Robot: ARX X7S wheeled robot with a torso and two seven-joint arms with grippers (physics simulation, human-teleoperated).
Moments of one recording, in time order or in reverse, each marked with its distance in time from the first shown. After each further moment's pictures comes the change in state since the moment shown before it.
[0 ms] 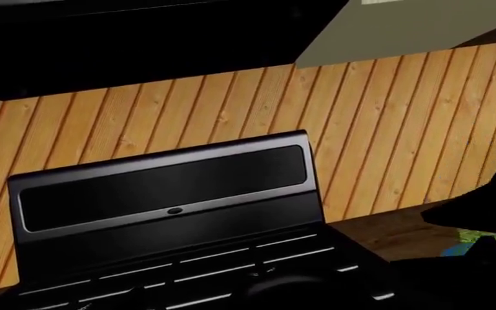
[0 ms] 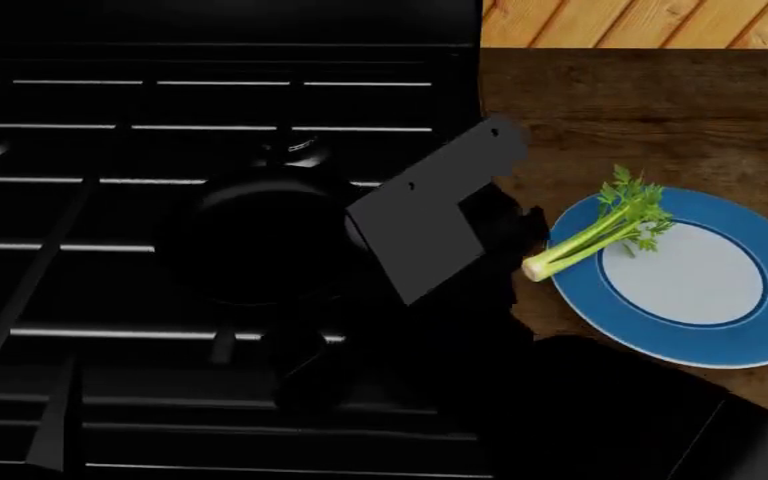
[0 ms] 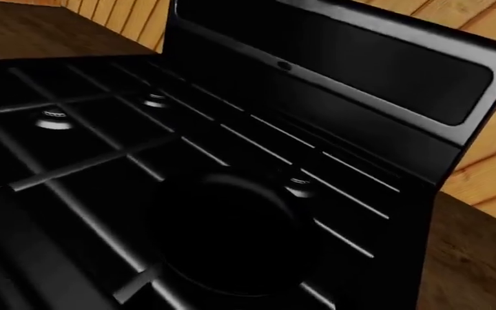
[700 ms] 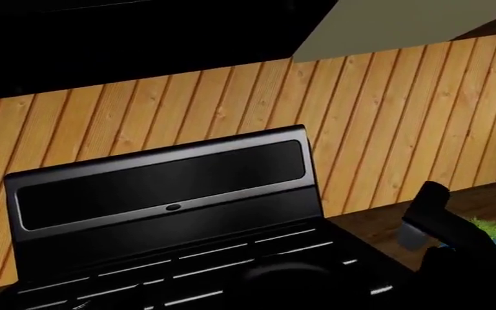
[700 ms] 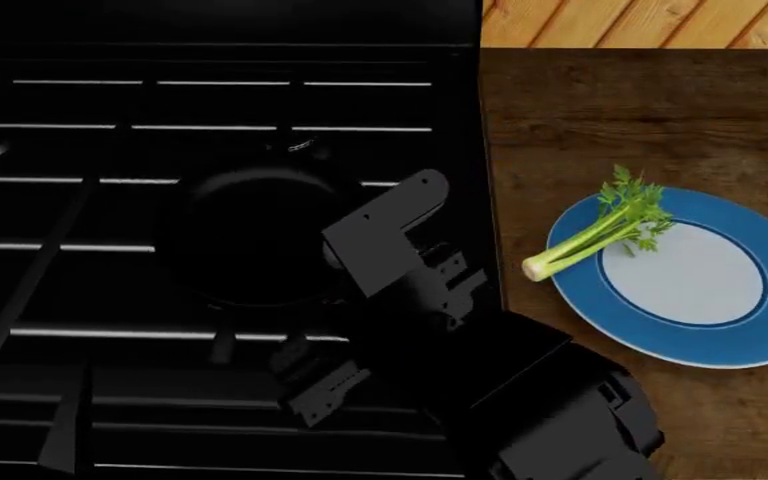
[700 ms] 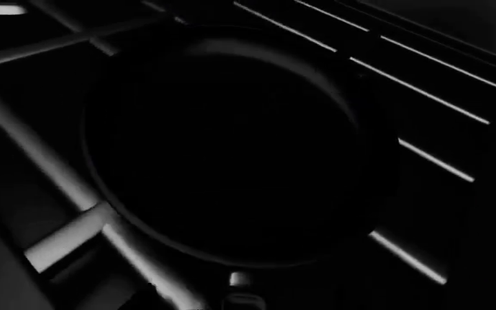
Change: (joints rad) left arm 0.010 0.042 -0.007 -0.009 0.048 -0.024 0.051; right arm 0.073 -0.239 -0.230 0.677 -0.239 -0.205 -0.308
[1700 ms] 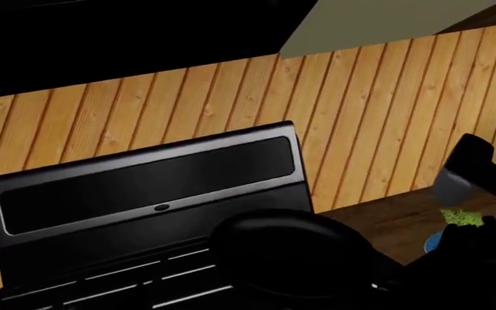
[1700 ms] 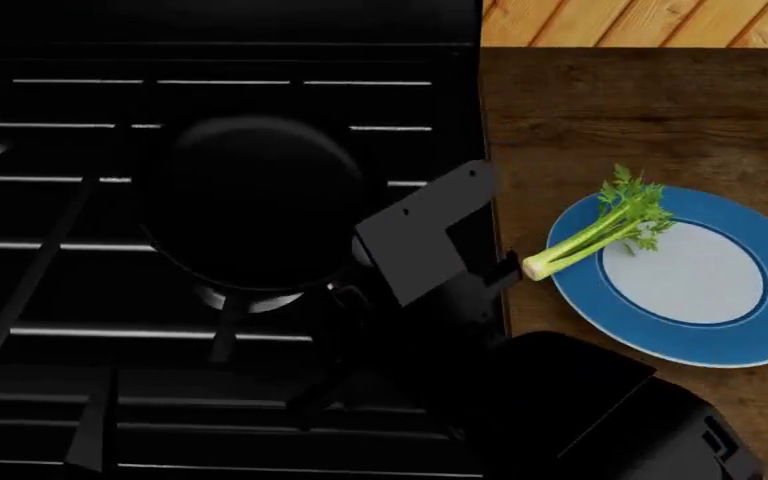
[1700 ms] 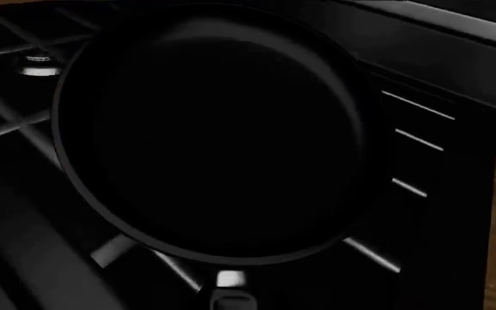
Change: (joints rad) left arm -0.023 0.098 -0.013 0.006 0.083 -0.091 0.118; right arm -0.083 0.151 0.128 -0.353 0.142 0.094 0.141
